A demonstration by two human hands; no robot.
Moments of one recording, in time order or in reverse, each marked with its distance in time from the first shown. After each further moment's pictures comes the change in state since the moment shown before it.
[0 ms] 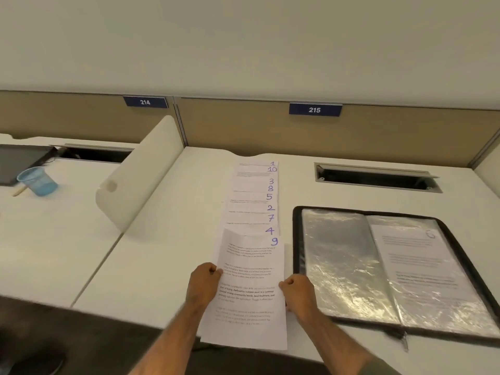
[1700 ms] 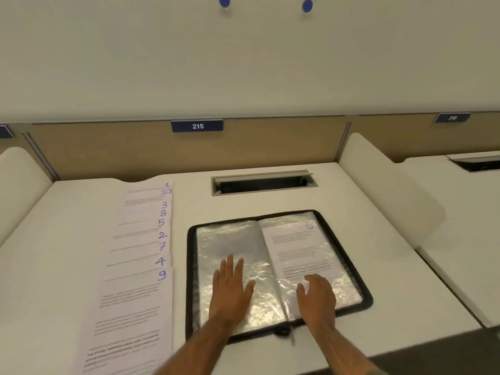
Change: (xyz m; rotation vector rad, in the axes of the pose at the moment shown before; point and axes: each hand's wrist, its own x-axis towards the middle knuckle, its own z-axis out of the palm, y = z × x) left_hand -0.093 0.191 0.227 0.350 -0.193 0.735; right_hand 0.021 0.148 -0.235 -0.299 0.672 -0.113
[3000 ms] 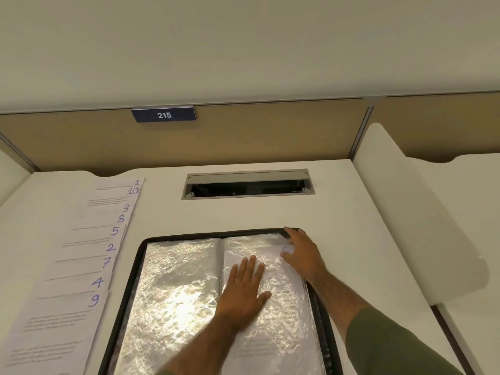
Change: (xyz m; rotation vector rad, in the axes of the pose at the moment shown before) left_hand 0.163 0.132 0.115 0.324 -0.246 0.080; right_hand 0.315 0.067 0.014 0.090 -0.560 -0.261
